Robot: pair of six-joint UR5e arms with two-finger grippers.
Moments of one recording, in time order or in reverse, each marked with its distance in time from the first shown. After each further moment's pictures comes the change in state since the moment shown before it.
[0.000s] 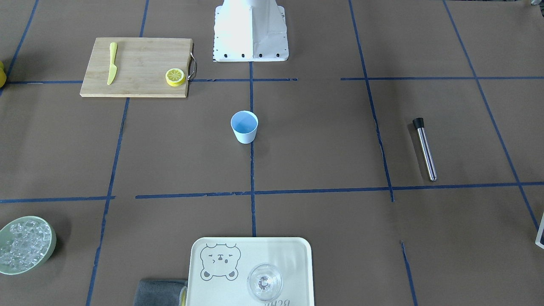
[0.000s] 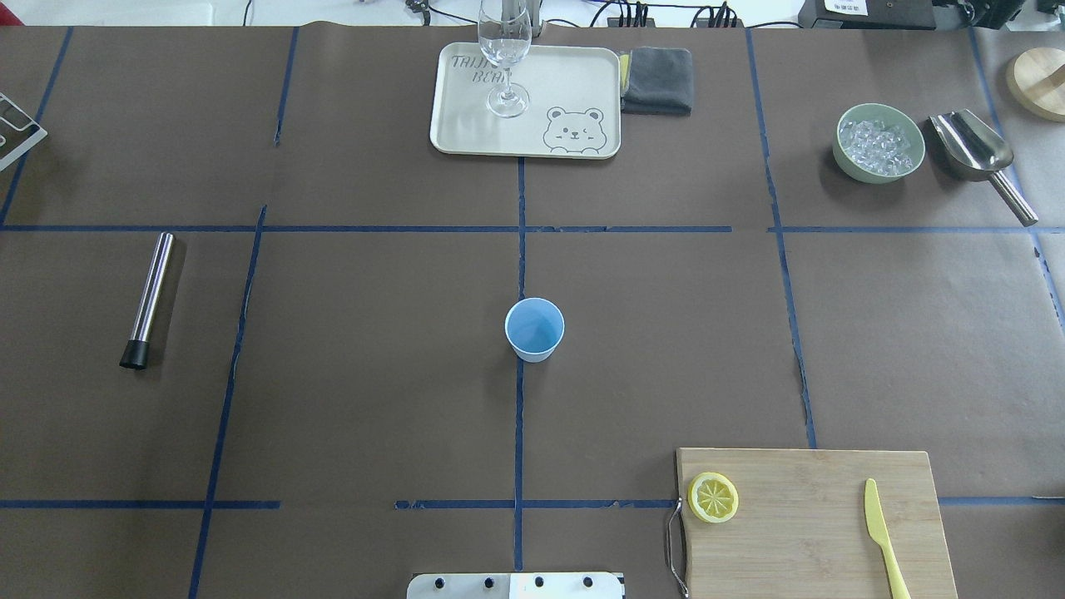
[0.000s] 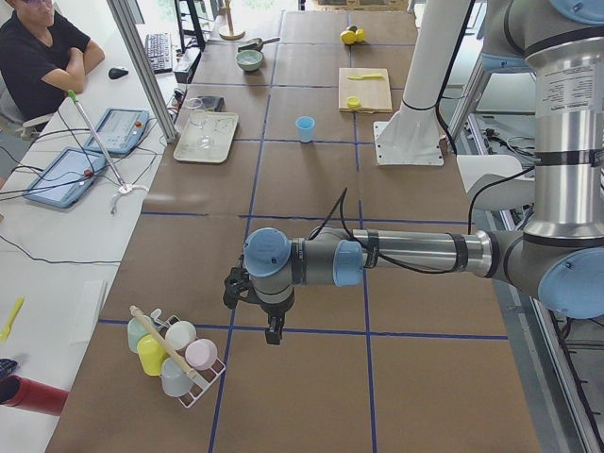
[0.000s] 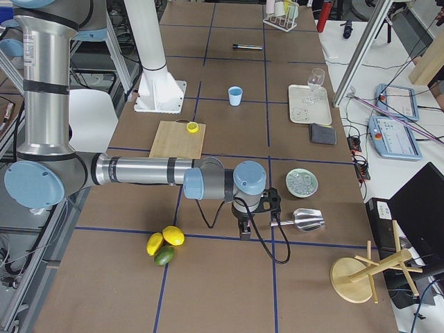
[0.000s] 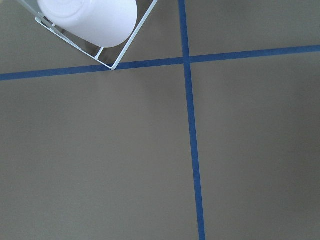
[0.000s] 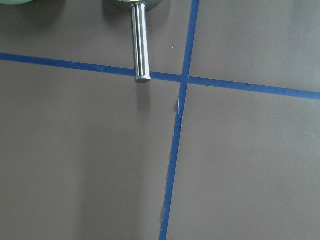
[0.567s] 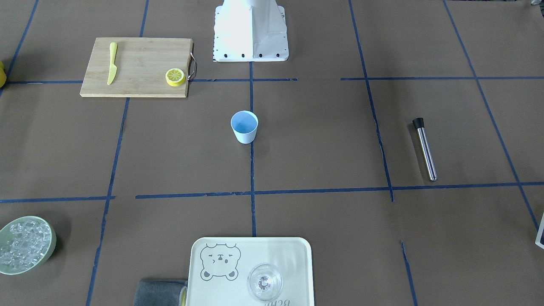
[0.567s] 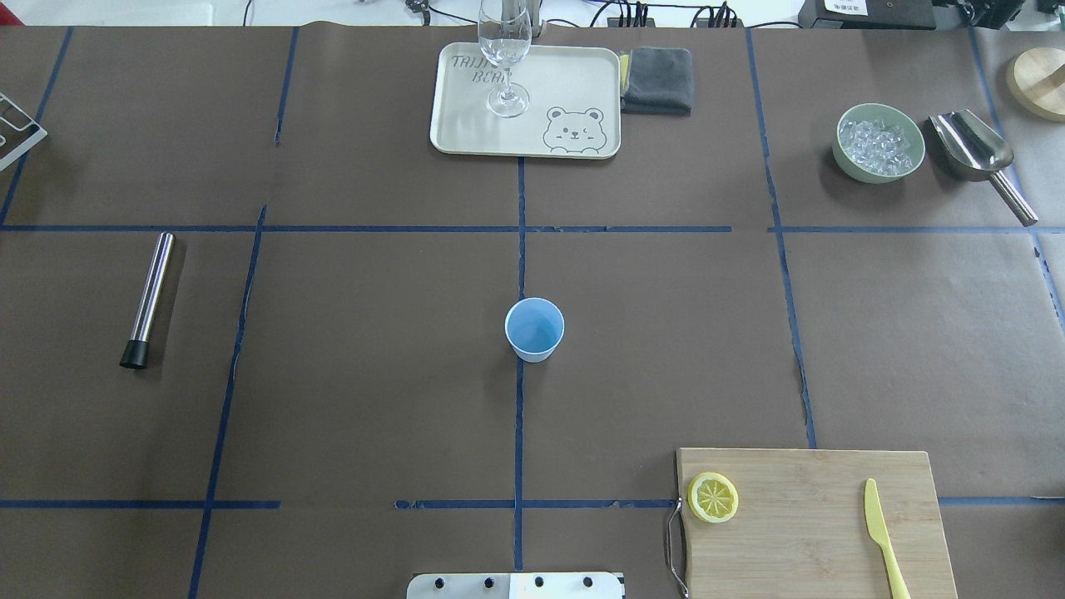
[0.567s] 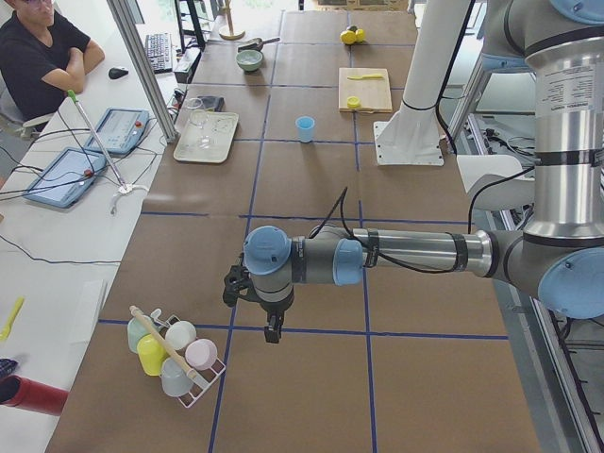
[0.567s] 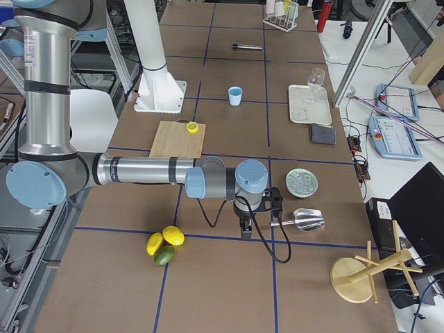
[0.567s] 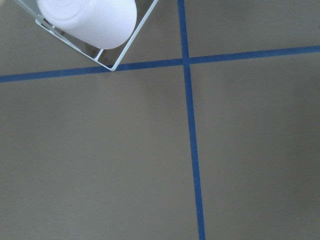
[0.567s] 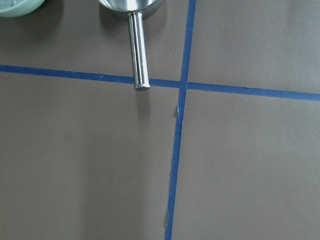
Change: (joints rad) left arm 0.001 -0.001 -0.007 -0.003 0.000 0.003; right arm -0.003 0.028 -0.002 -0.002 -0.001 0.073
